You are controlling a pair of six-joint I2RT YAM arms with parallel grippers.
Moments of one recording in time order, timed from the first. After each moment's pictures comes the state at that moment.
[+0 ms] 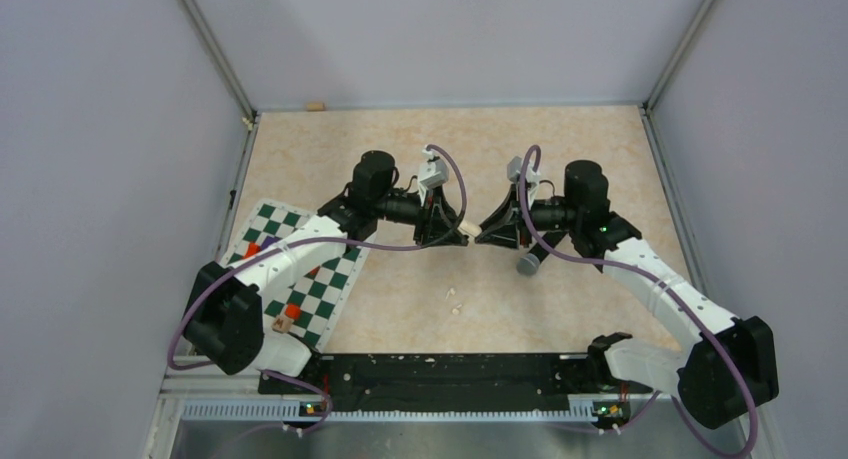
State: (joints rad) left arm -0.60 1.42 0.99 0.11 1.08 -0.07; right arm 0.40 1.12 0.79 0.01 -1.09 -0.06
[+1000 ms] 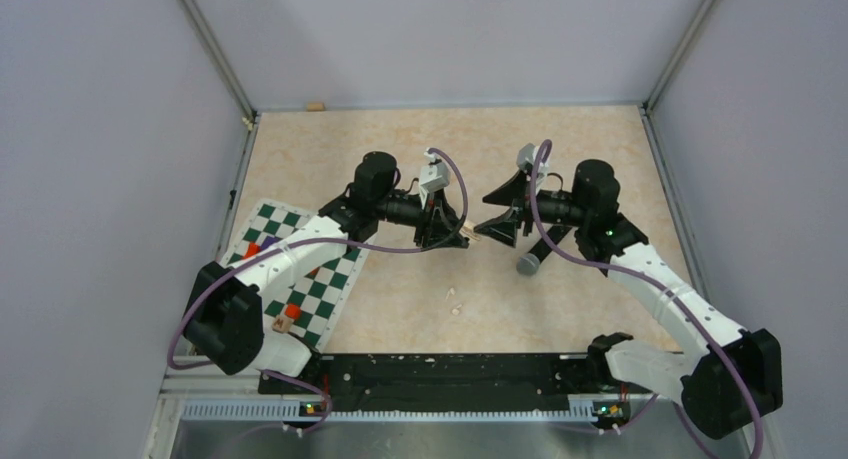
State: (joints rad) left arm -0.61 1.42 0.99 0.09 1.08 -0.03; right arm 0.39 1.09 0.79 0.10 -0.93 0.02
